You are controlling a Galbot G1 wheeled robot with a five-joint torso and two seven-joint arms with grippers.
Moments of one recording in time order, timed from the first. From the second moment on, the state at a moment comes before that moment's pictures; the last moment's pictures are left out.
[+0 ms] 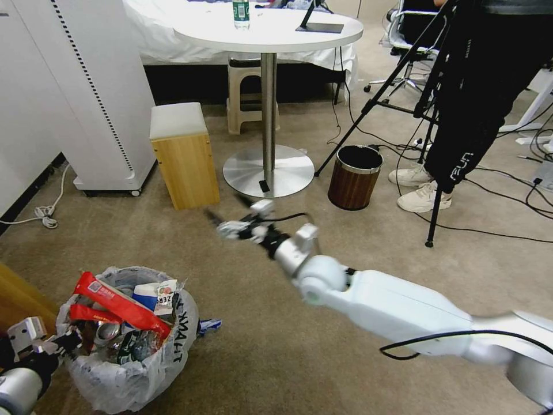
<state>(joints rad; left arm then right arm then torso) 1.77 -1.29 -1.15 -2.30 -1.06 0.72 -0.33 -0.36 0.96 -0.64 1.69 1.02 0.29 0.18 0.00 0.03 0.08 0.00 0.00</state>
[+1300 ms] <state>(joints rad) 1.80 -1.28 -1.24 -2.28 -1.11 0.71 -0.34 -0.75 0.82 -0.18 1.67 0.80 0.20 0.43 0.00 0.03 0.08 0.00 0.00</state>
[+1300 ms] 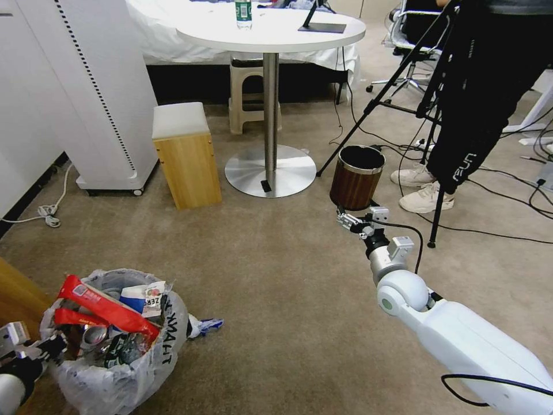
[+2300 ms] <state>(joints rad) 1.82 -1.28 -1.28 -2.23 -1.11 0.70 -0.34 -0.77 0.86 -0.18 1.64 0.79 0.22 0.44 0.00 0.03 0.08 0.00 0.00</state>
